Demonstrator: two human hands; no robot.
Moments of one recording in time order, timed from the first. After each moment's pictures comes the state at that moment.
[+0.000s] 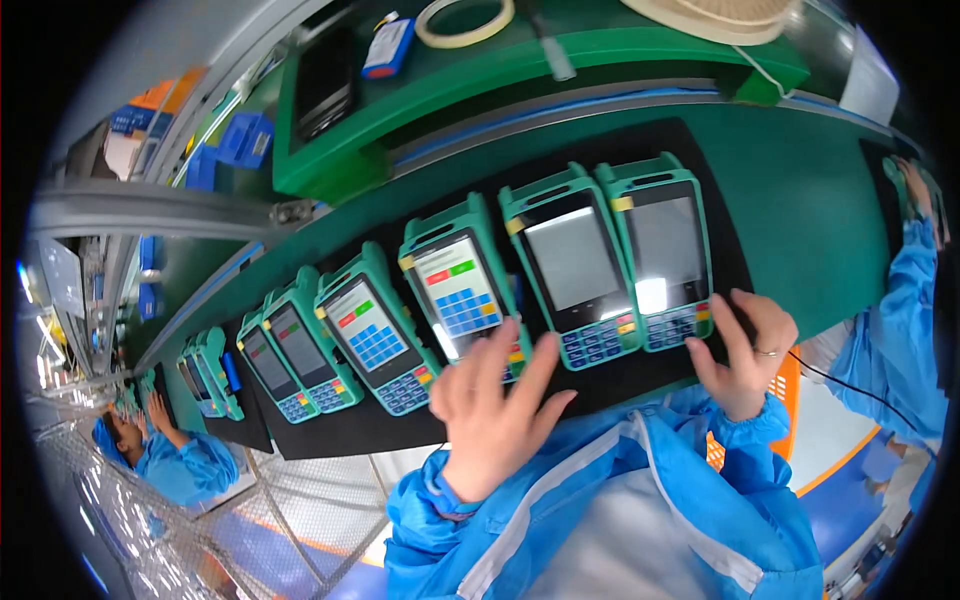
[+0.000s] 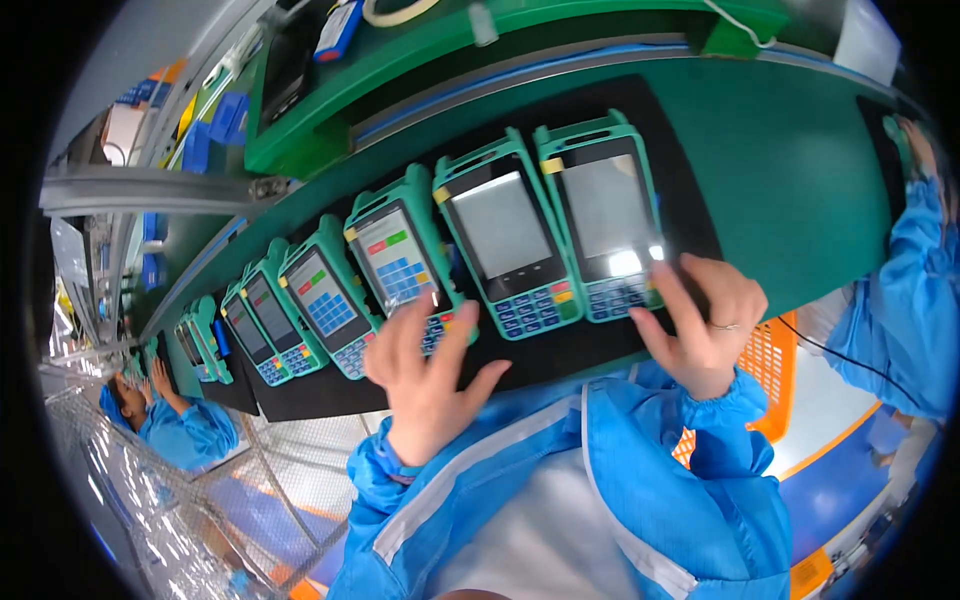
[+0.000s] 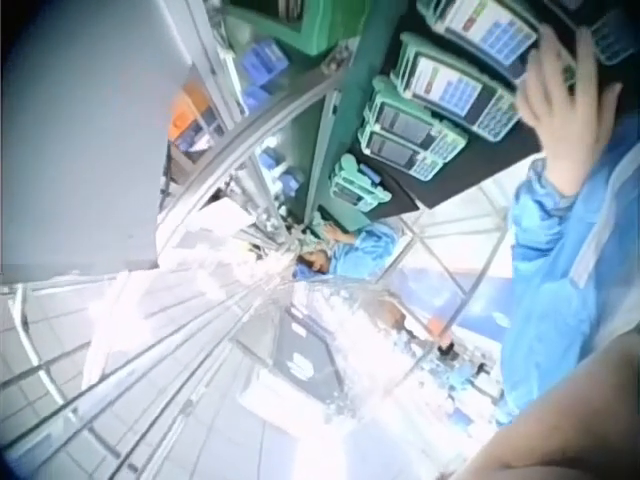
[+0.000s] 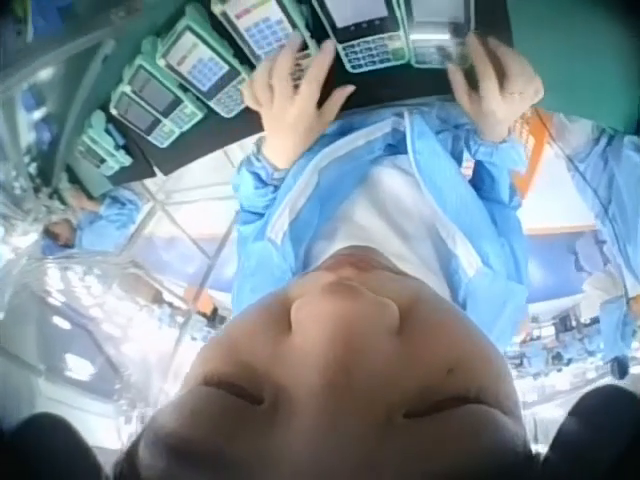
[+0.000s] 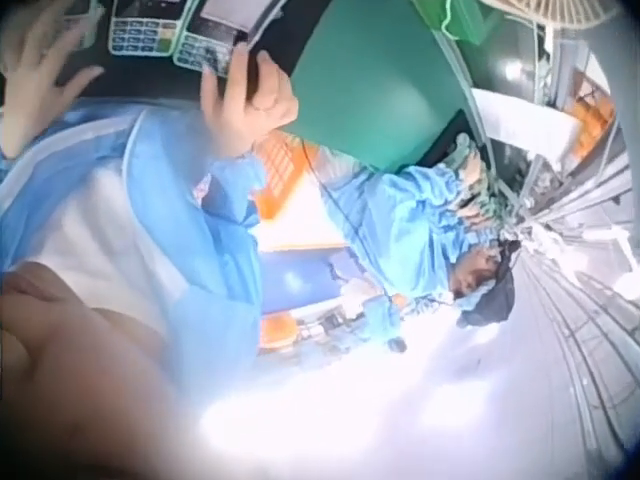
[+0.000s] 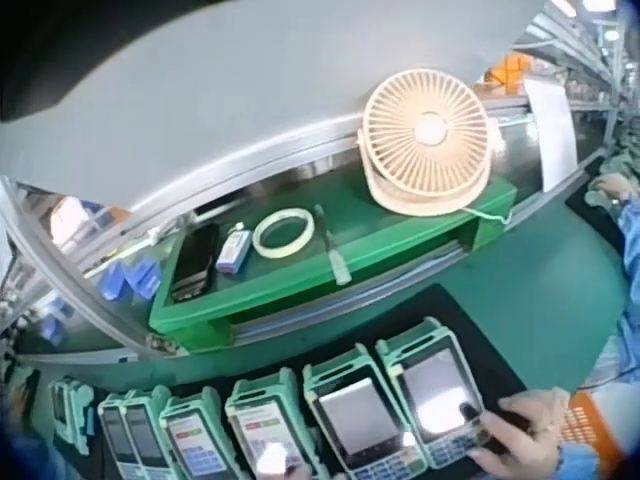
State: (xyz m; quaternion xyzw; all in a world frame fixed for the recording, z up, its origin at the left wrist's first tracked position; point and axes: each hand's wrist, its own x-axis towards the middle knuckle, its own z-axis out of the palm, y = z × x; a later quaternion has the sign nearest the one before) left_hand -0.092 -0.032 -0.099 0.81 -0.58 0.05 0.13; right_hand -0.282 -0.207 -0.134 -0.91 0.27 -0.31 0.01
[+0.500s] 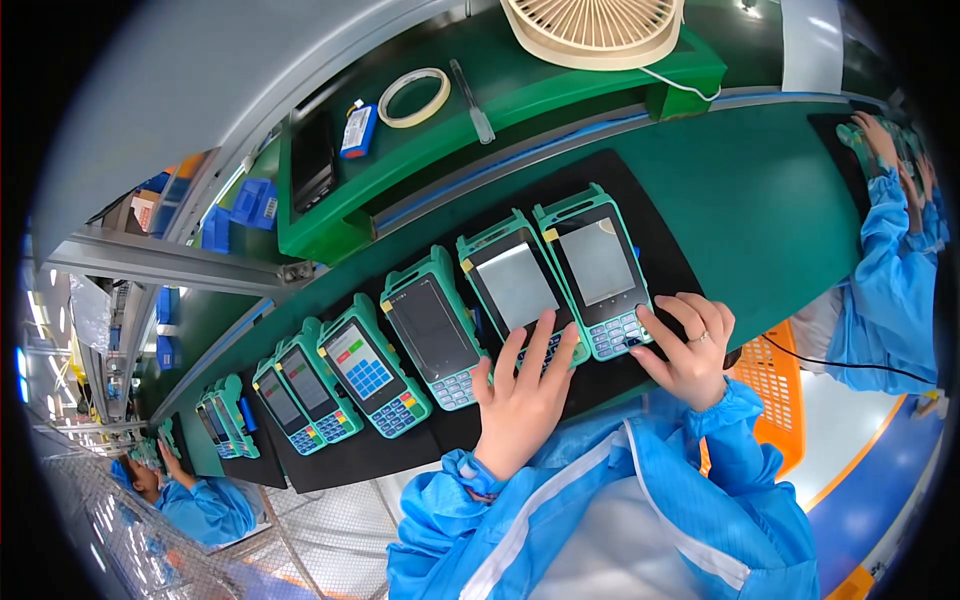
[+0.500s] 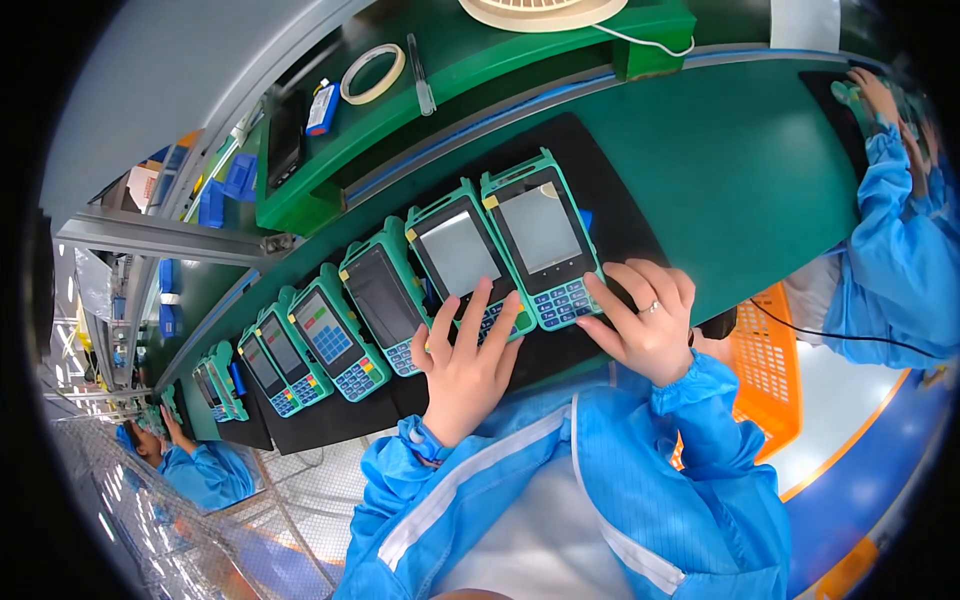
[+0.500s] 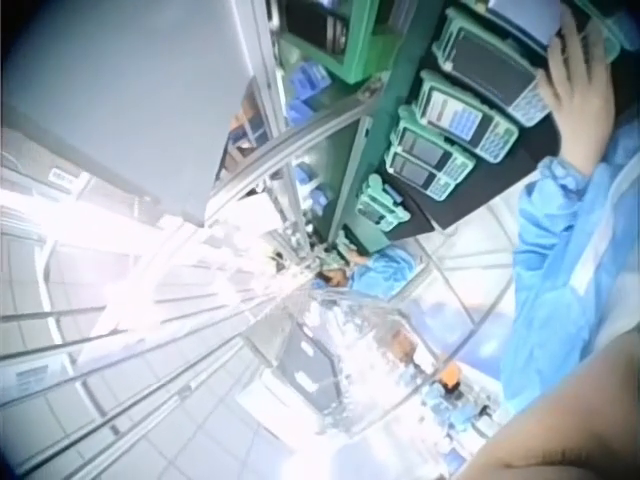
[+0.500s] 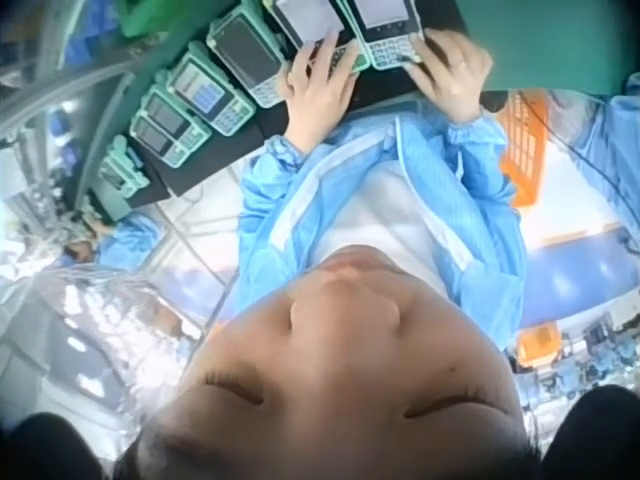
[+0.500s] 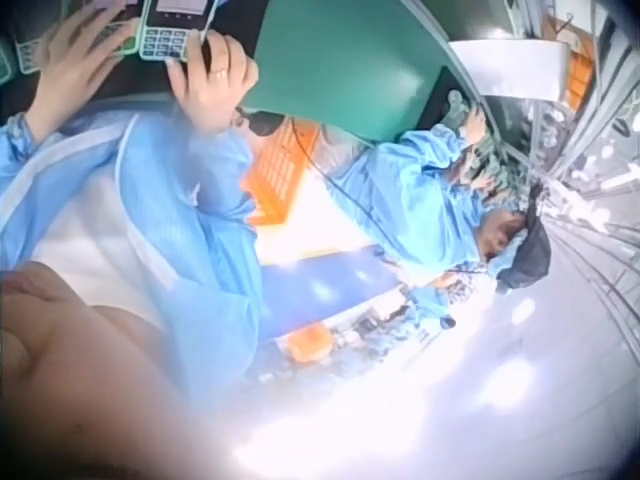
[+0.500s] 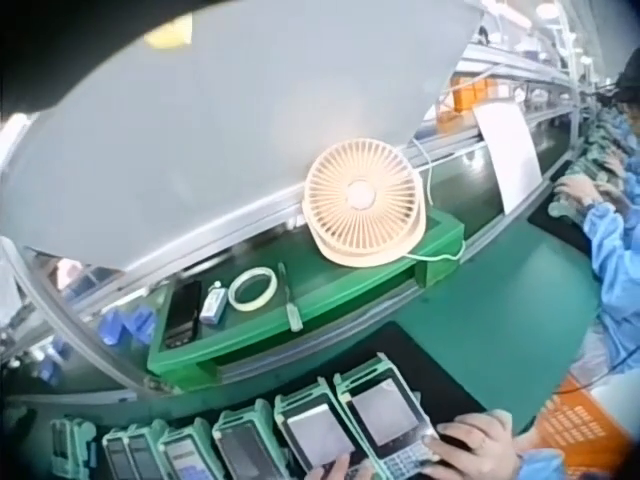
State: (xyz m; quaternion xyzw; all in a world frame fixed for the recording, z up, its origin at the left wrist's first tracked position) left_hand -0.122 -0.071 -0.134 0.76 -0.62 0.17 0.06; right_hand -0.290 -0.205 -0.154 -0.91 0.25 -0.34 0.02
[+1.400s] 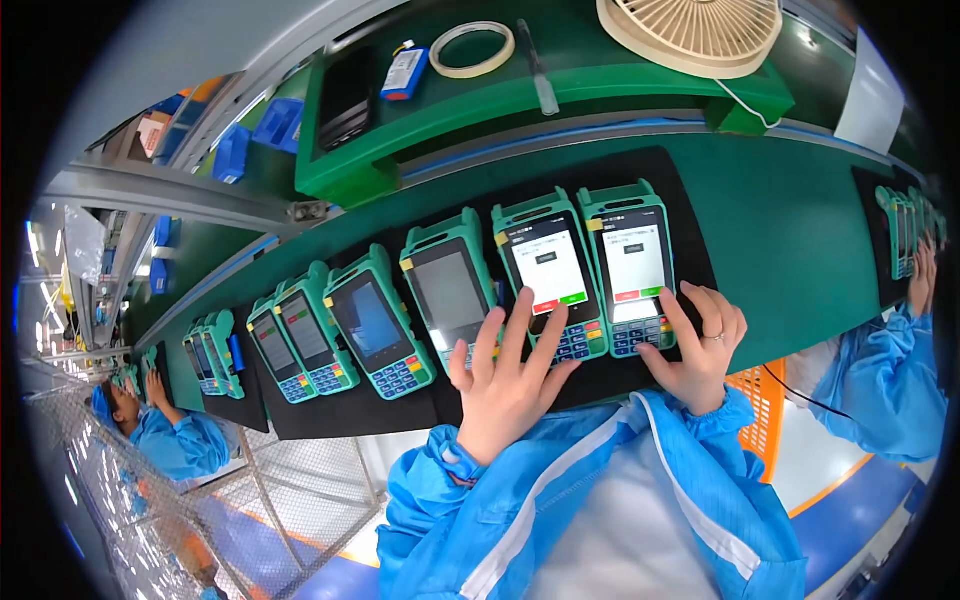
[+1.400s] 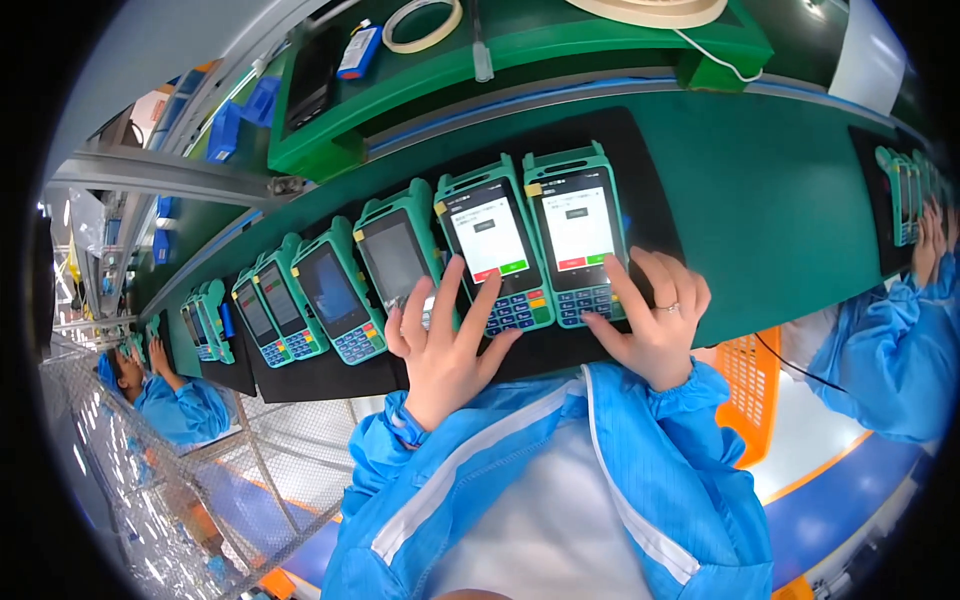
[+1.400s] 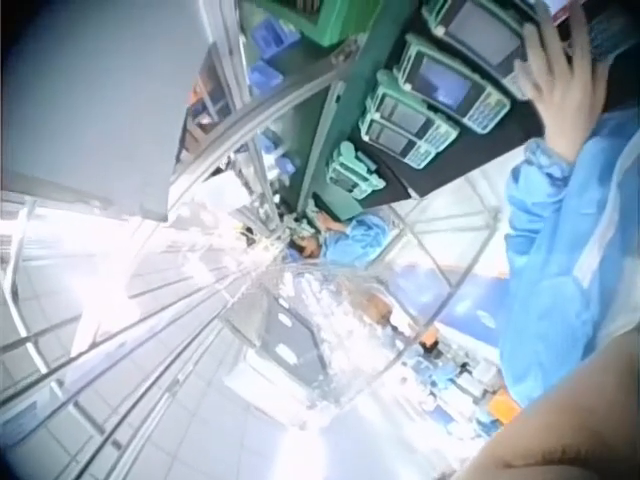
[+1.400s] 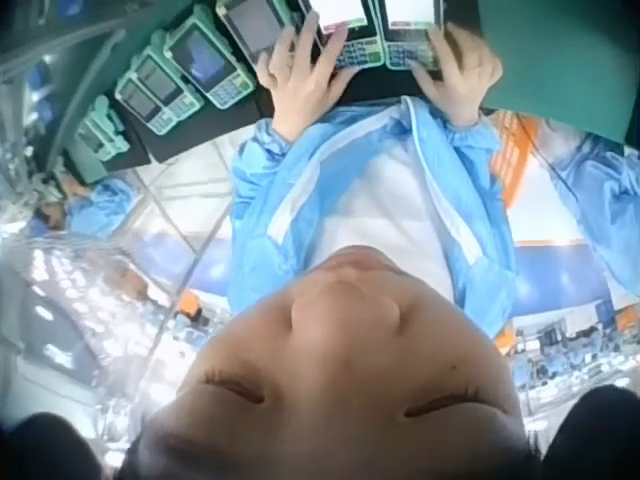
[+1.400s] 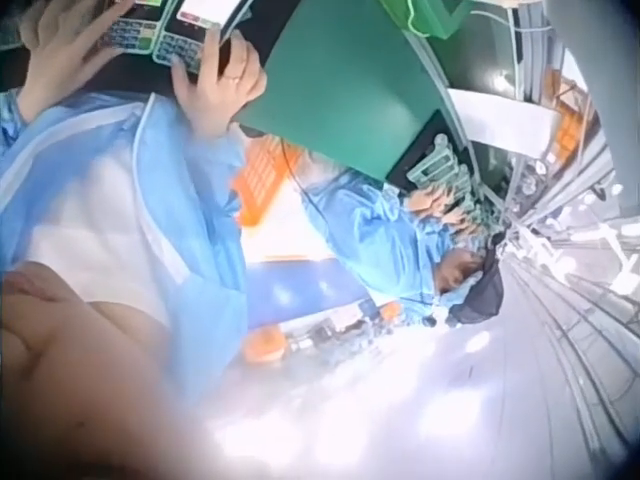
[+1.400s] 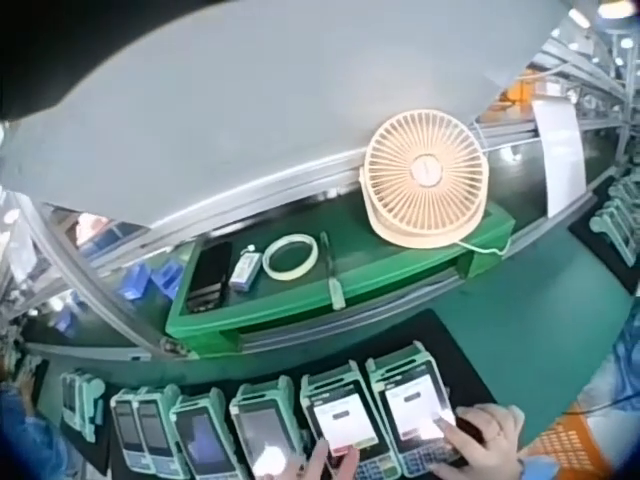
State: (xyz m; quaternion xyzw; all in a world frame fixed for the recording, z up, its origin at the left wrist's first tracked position) left_hand -0.112 -0.063 -0.116 0.83 -0.54 0.15 0.04; right_hand -0.272 -0.216 -0.149 -0.92 0.27 -0.29 0.07
